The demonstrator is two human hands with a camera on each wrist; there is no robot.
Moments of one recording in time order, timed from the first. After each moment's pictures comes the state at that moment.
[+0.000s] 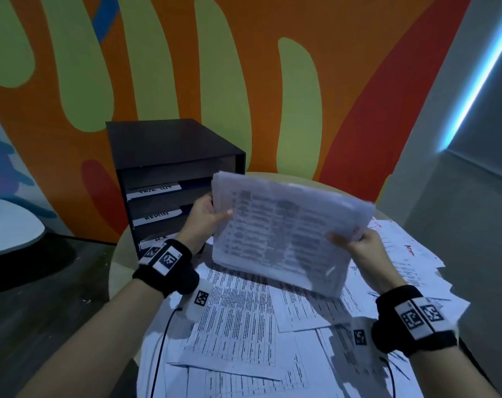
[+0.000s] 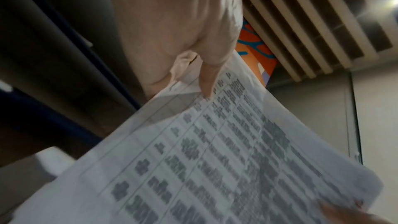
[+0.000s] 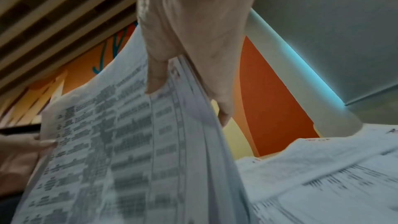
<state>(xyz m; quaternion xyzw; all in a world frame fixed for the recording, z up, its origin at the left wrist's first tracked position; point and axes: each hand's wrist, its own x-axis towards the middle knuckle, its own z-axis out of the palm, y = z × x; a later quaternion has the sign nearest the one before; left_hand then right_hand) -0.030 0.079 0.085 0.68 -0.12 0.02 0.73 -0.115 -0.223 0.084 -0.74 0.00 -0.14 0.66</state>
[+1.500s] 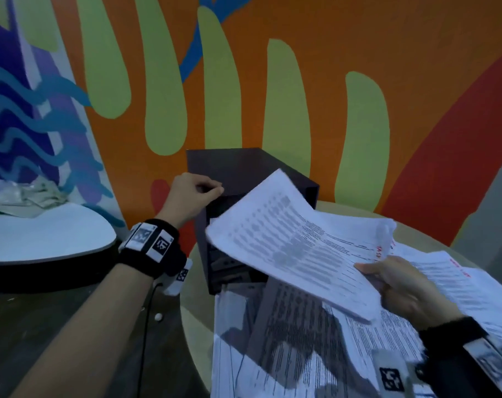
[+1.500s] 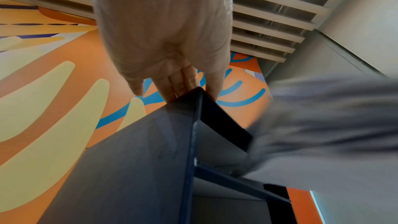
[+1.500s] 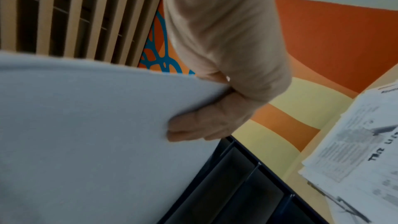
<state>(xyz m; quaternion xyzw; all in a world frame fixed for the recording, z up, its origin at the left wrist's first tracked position) -0.009 0.253 0.160 0.87 -0.11 0.29 0.39 -0.092 -0.112 0.131 -0.65 0.14 0.07 0.75</state>
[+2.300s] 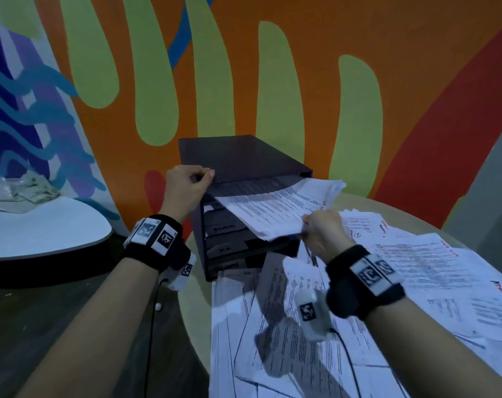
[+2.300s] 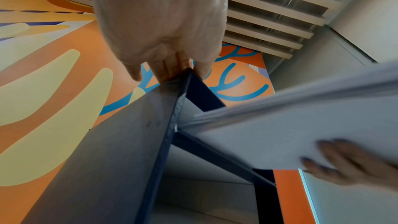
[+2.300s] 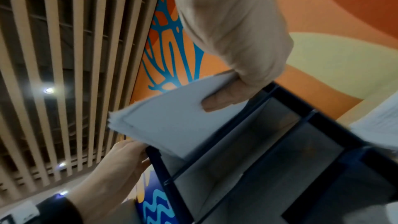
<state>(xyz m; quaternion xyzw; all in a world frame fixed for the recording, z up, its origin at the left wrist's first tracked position) -0.009 0.241 0.151 0.83 -0.09 0.37 0.41 -0.028 -0.017 0.134 -0.56 0.15 -0.01 0.82</state>
